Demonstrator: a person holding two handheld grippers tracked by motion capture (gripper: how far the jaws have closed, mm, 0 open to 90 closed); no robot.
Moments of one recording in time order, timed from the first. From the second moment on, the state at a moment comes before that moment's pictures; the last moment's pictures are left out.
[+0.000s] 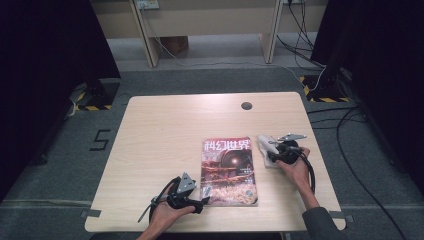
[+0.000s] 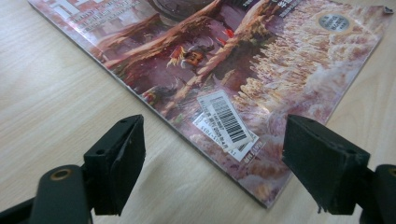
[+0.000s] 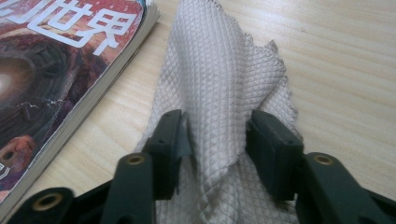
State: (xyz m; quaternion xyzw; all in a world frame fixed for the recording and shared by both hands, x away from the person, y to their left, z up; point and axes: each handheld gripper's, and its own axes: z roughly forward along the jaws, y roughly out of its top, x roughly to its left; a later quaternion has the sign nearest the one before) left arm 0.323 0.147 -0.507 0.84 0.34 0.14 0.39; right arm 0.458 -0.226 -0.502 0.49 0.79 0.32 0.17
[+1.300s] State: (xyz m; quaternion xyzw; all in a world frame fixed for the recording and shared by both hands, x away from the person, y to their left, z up) left arm 0.295 0.115 -0.507 0.87 0.31 0.11 0.37; right arm 0.437 -0.170 -0.466 0.40 0.82 0.39 0.16
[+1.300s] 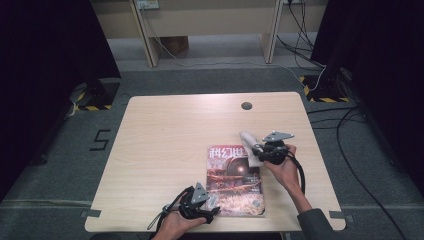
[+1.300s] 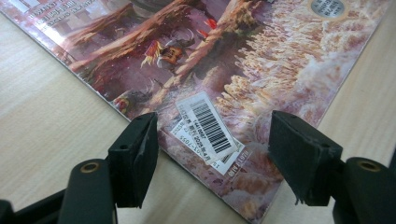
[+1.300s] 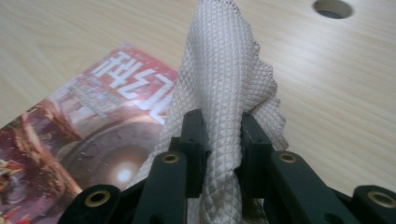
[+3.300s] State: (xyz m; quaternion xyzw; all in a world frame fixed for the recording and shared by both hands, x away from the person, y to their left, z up) left arm 0.296 0.117 -0.509 0.87 0.30 0.12 0.37; right arm 0.464 -0.166 -0.497 0.43 0.82 0.32 0.19
